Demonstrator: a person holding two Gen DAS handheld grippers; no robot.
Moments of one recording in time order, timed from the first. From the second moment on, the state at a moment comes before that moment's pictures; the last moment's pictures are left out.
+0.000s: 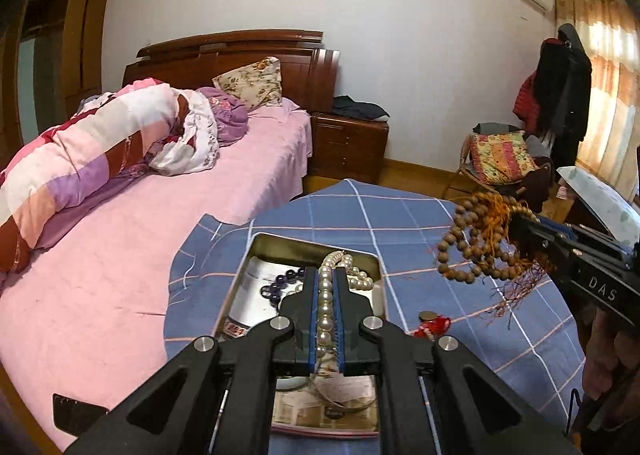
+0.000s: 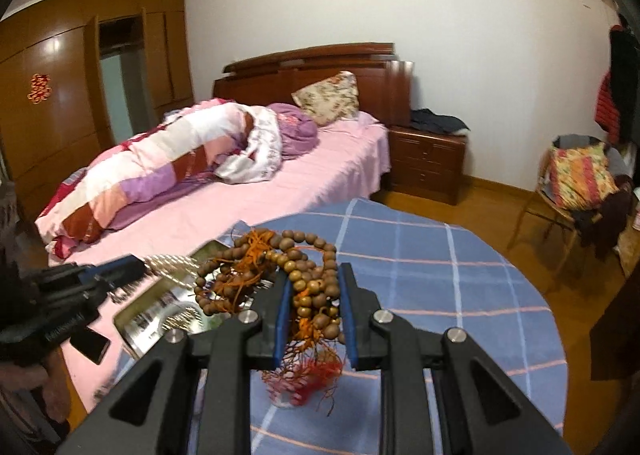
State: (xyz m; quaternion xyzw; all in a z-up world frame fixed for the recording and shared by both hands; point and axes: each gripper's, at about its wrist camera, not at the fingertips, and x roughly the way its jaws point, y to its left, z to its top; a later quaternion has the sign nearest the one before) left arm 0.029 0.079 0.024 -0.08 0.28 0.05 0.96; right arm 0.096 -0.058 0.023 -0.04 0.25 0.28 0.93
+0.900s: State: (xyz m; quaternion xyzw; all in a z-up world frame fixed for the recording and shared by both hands) left arm 0.039 0.105 0.003 -0.09 0.31 0.07 0.94; right arm 0.107 0.017 -0.010 -0.05 0.28 0.33 0.90
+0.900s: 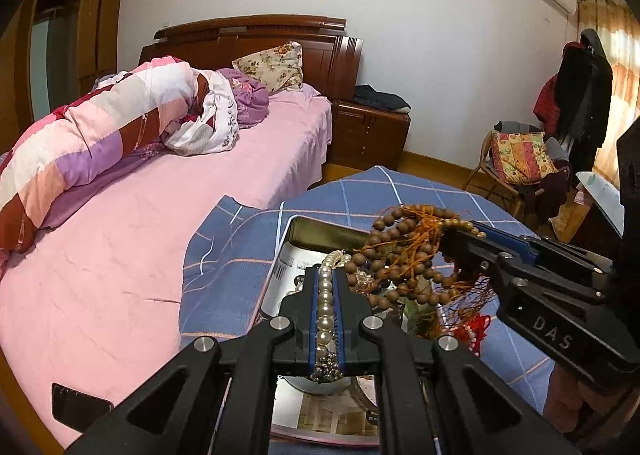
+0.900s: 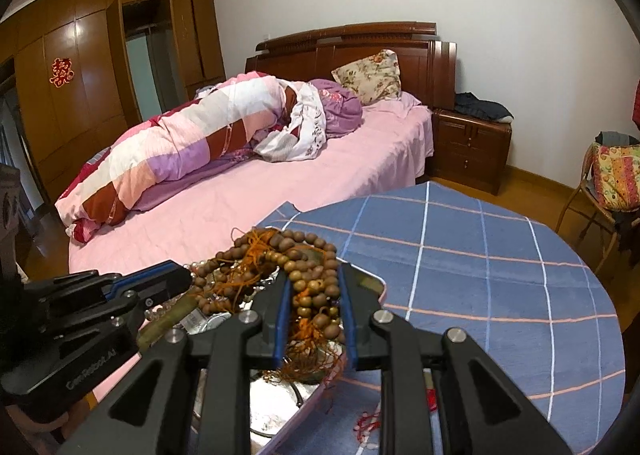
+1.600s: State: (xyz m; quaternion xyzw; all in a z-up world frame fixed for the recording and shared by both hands) left arm 0.051 0.104 -0.019 -0.09 0.34 0.07 0.93; right arm 0.116 0.035 -0.040 -0.07 0.32 0.33 0.88
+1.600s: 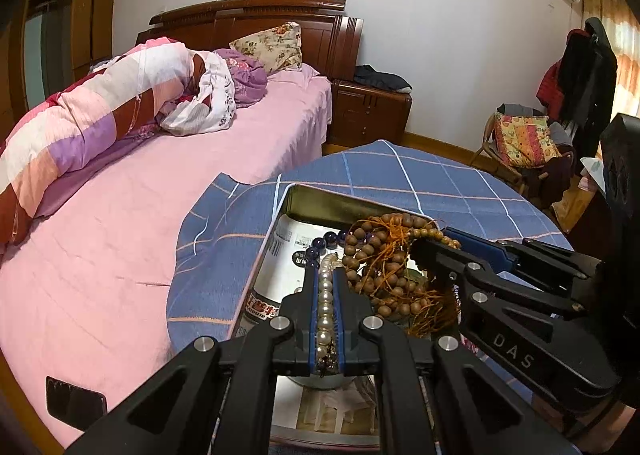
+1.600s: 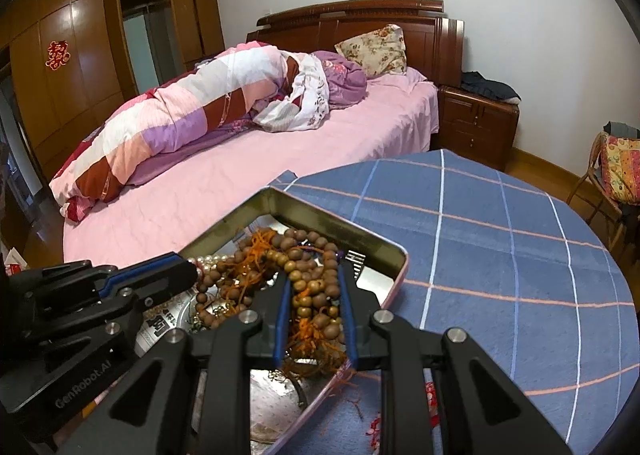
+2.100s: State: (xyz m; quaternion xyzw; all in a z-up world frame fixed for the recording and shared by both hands) left arm 0.051 0.107 -0.027 -0.09 0.35 0.07 0.93; right arm 0.118 0.040 -0.048 -0.07 0.33 0.34 0.88
